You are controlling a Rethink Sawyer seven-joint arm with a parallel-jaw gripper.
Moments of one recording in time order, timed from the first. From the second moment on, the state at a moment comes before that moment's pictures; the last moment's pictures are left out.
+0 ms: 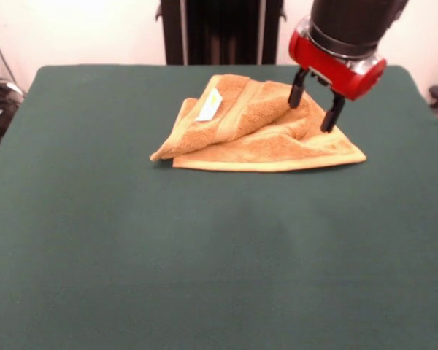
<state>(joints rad) 0.21 -0.37 -0.43 1.28 0.35 0.90 2.32</state>
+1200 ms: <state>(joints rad) 0.24 -0.10 -0.44 1.10 0.55 0.90 2.65</state>
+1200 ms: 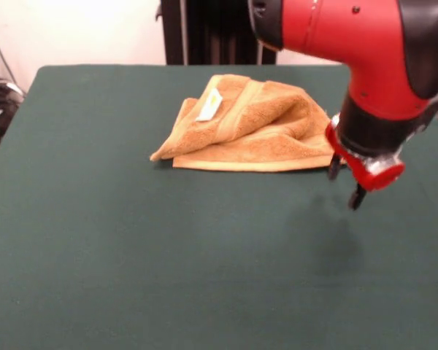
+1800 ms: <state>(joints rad) 0.28 -0.30 -0.49 1.24 0.53 1.17 2.77</state>
